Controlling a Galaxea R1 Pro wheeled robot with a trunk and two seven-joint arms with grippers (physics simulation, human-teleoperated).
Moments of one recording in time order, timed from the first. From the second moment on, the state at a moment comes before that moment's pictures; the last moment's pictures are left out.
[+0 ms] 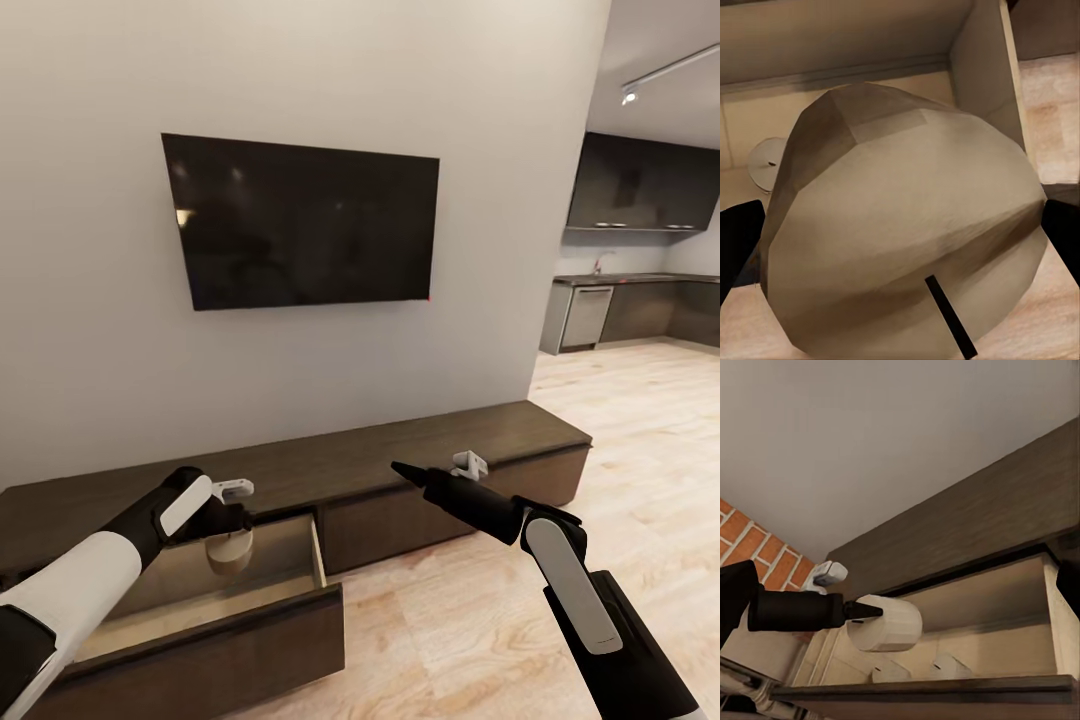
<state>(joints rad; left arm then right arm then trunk) -0.93 0.24 -0.57 -0.55 0.94 0.89 0.28 -0.42 -0.12 0.17 -1.58 -1.00 0.78 0.01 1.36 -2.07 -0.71</state>
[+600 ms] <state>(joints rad) -0.93 0.24 -0.57 -0.55 0.94 0.89 0.28 -0.42 -0.12 0.17 -1.58 -1.00 0.78 0.01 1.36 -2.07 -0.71</state>
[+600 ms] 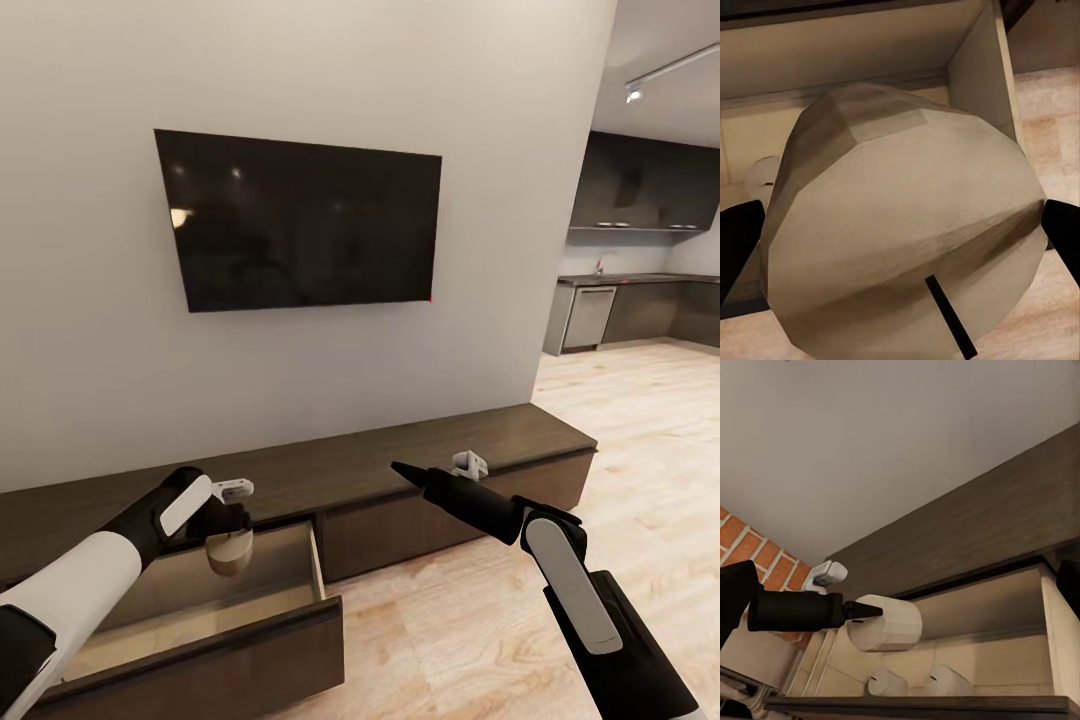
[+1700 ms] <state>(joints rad) -0.93 0.24 -0.57 -0.55 0.94 0.89 0.28 -0.42 -0.12 0.17 -1.58 -1.01 0.78 0.19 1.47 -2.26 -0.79</state>
